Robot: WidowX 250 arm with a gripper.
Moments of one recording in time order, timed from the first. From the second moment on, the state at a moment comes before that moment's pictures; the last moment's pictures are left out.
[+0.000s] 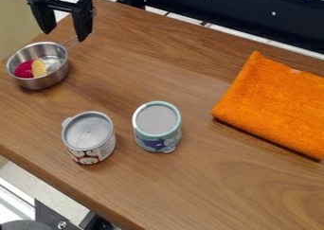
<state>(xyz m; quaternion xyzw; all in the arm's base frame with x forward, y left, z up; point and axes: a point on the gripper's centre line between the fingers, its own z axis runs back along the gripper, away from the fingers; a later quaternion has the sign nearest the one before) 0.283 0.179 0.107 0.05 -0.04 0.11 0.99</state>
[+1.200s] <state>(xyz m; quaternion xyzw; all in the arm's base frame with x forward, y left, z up) 0.177 0.105 0.084 -0.01 0.01 0.14 0.99</state>
